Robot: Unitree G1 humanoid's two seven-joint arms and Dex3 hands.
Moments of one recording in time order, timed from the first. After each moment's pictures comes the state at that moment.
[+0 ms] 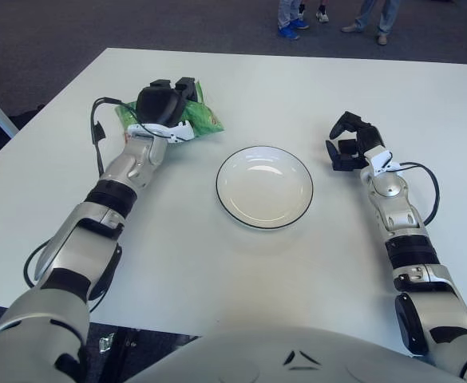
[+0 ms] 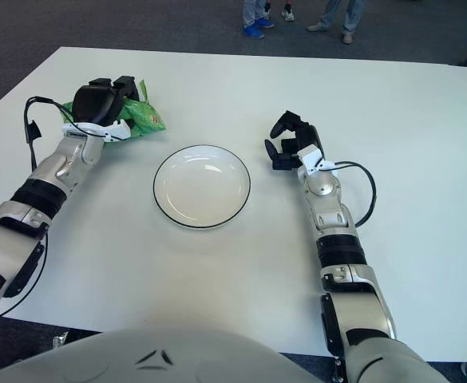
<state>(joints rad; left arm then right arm) -0.71 0.48 -0.38 0.58 0.75 -0.20 0.46 -0.38 -0.30 0.00 0.40 -0.14 -0.10 0.00</state>
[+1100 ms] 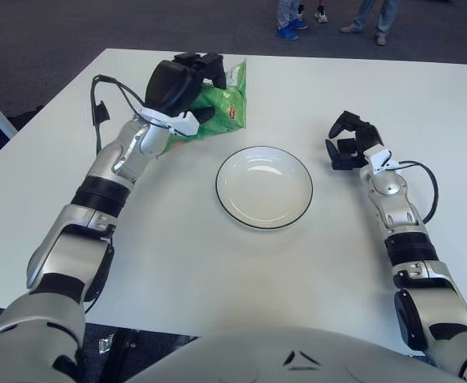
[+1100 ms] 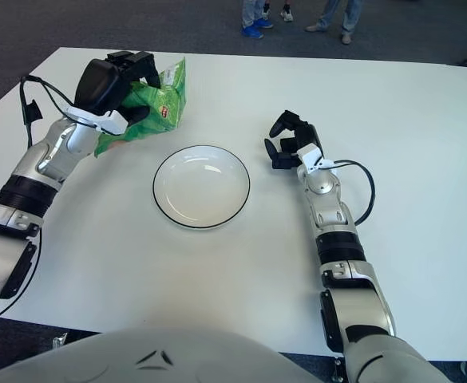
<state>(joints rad) -0.70 0.51 -0.27 0.38 0.65 -0.55 0.34 -0.40 -0.30 0.00 0.44 -0.14 -0.12 0.00</state>
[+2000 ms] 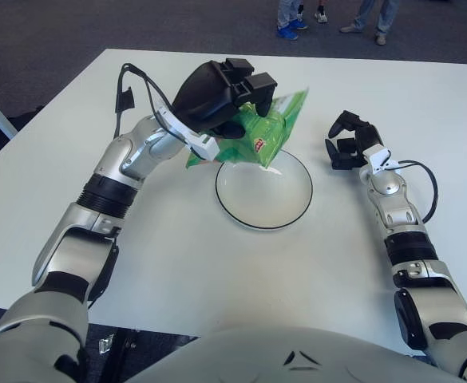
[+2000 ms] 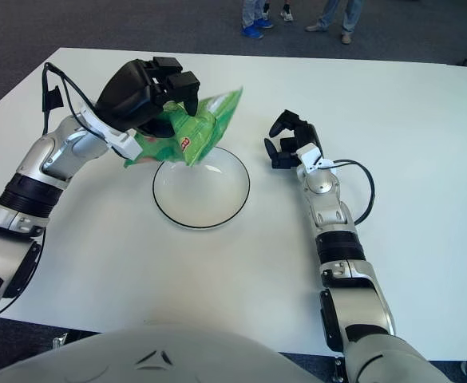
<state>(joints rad) -0.72 0.48 -0.29 0.22 0.71 -0.81 0.20 -0.40 -0.30 0.00 0.44 -0.14 -0.12 0.00</state>
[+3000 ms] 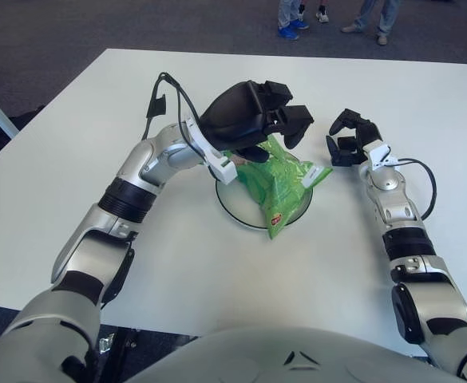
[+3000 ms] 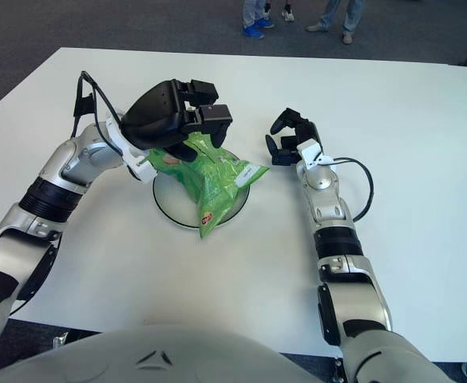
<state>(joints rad) -0.66 0.36 -0.33 0.09 0.77 -0.91 0.16 -0.44 -0.29 -0.02 0.47 -0.13 -0.08 0.00</state>
